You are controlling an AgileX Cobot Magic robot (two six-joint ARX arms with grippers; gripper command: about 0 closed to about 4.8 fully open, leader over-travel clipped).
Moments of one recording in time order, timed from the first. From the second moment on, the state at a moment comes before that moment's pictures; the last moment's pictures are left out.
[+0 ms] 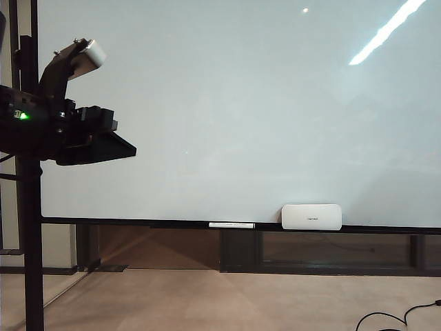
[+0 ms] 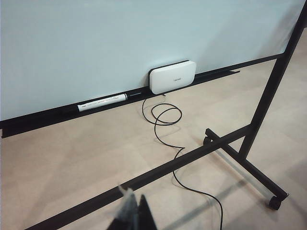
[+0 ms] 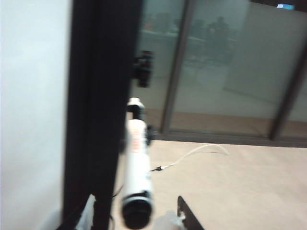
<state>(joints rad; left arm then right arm) -0.36 1.49 0.36 0.98 0.31 0.05 -0.78 2.72 2.14 0.72 -0.56 -0.08</state>
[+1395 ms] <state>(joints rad) -0.36 1.49 0.37 0.97 0.31 0.05 -0.75 2.78 2.23 0.72 -0.52 -0.08</state>
